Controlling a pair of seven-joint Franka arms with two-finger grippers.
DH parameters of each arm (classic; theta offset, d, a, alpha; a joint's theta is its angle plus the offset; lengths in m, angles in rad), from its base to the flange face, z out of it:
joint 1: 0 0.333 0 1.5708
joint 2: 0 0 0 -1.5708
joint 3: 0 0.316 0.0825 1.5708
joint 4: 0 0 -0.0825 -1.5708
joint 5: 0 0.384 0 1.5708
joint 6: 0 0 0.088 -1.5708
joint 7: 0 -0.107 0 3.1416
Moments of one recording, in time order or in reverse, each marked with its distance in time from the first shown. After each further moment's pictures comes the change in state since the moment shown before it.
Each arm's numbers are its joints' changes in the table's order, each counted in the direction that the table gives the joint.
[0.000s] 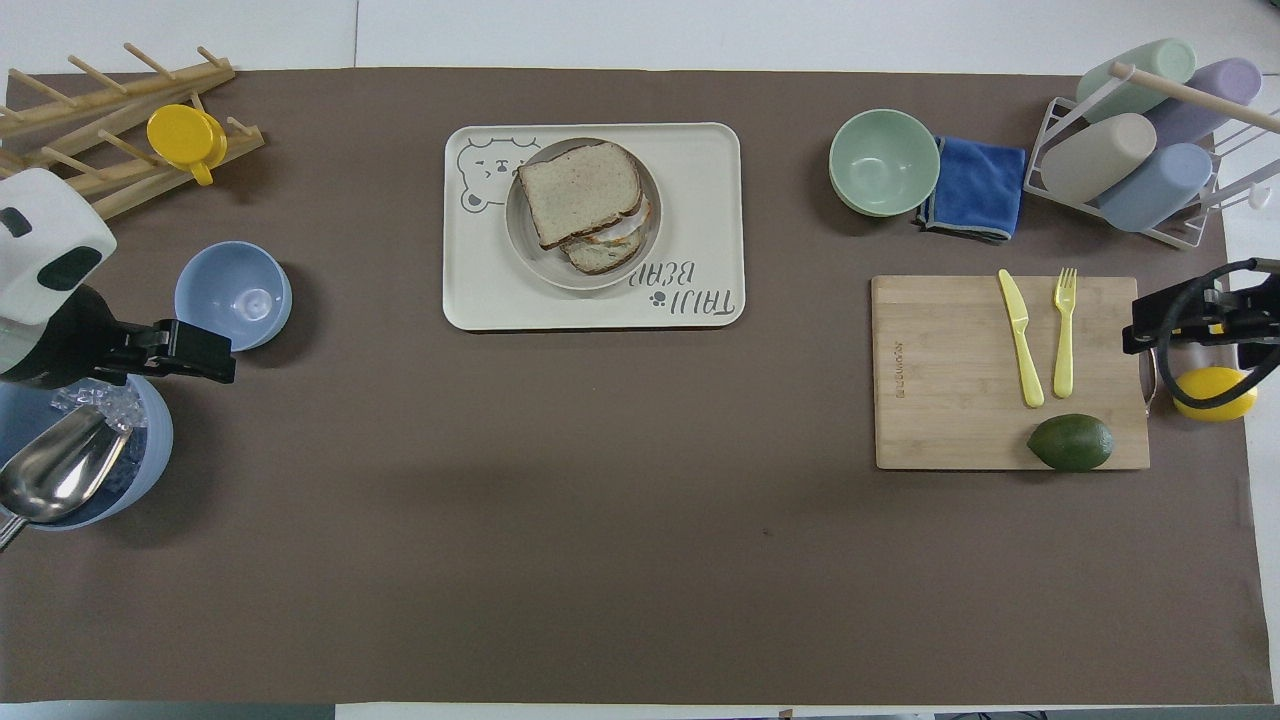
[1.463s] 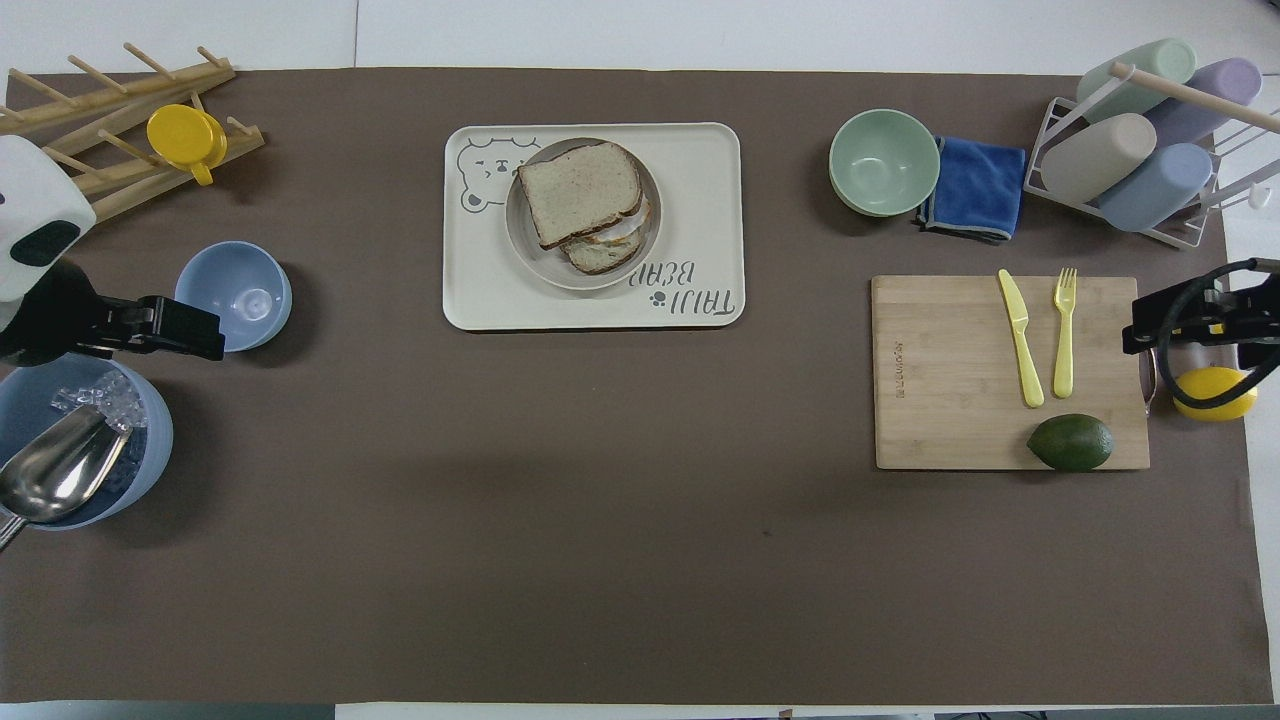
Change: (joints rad) left arm 0.030 -0.030 -0.033 0.088 0.003 -0.028 -0.021; right arm 0.000 0.000 0.000 0.000 0.000 0.000 0.000
